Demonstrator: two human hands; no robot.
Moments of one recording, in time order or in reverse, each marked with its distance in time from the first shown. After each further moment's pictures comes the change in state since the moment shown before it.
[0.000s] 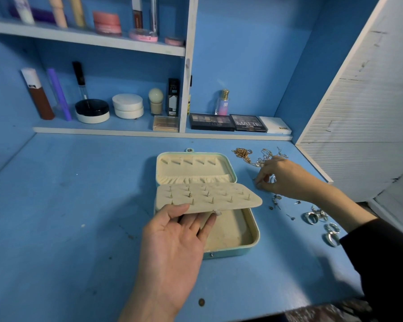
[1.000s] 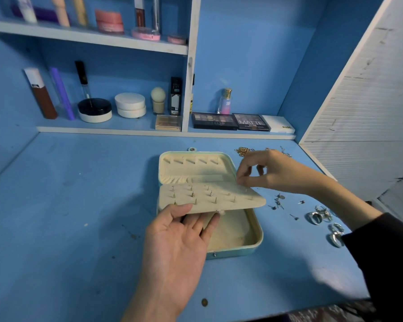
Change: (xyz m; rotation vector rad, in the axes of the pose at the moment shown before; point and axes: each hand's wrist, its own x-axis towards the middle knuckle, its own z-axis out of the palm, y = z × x) left_hand -0.002 0.001 0.003 -0.011 0.009 -0.001; right_hand 0.000 -0.053 -0.030 0.422 -0.092 -0.158
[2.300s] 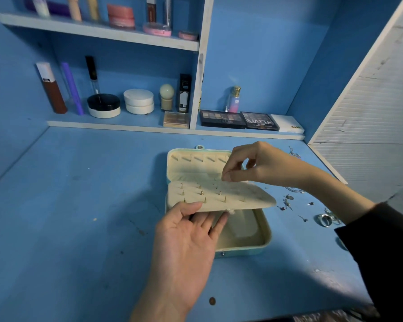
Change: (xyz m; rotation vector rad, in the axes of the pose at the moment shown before) left_hand 0.000 0.000 -0.001 -0.038 -0.016 -0.010; right_hand 0.021 -0.034 0.007 0.113 -0.043 -0.008
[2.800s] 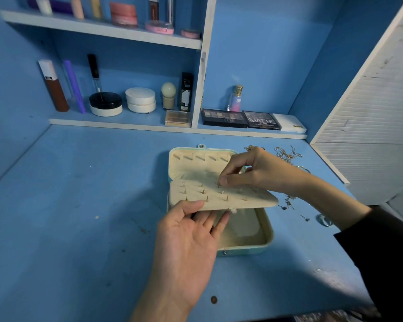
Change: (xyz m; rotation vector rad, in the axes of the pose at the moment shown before) left_hand -0.001 0.000 0.000 -0.003 -0.001 -0.002; right_hand -0.002 -0.003 0.013 0.198 -0.027 0.061
